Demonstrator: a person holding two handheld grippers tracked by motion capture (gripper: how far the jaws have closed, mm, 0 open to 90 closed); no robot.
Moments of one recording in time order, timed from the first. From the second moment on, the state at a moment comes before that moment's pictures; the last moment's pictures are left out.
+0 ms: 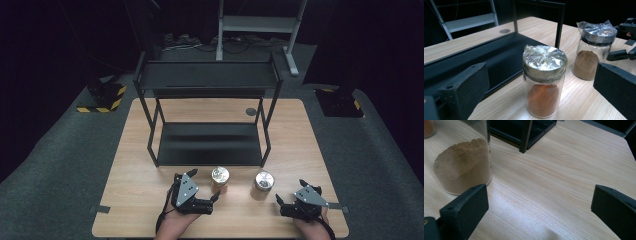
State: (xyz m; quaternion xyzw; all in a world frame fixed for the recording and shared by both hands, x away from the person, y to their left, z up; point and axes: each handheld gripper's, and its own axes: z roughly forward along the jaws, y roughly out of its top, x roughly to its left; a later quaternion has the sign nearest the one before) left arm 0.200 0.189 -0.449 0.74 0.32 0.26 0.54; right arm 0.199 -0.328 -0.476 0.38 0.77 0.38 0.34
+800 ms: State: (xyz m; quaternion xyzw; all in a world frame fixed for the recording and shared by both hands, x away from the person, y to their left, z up) left arm 0.229 0.168 -0.461 0.74 0.32 0.24 0.54; right arm 0.199 -0.329 -0.476 0.38 0.77 0.39 0.34
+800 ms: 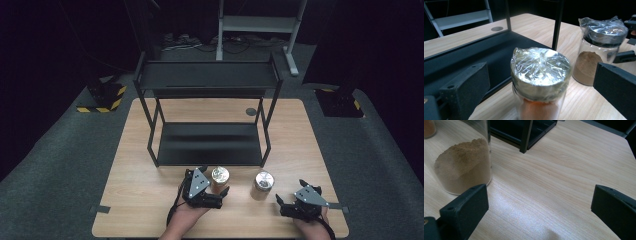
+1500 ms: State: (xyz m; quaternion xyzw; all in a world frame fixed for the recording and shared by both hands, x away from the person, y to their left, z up) left arm 0.238 0.166 -0.474 0.74 0.32 0.24 0.55; right arm 0.200 -0.331 -0.477 0.38 0.77 0.39 0.34
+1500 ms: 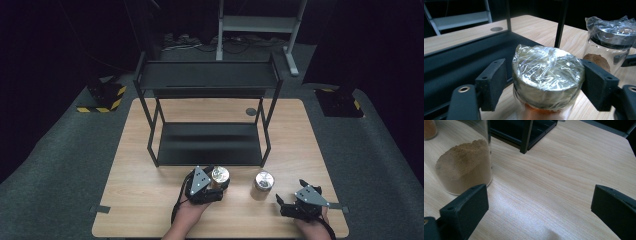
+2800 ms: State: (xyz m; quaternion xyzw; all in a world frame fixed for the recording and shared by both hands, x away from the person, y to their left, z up) left arm 0.219 0.191 -0.458 0.71 0.34 0.26 0.56; right arm 0.200 -0.330 -0.476 0.38 0.77 0.39 0.34
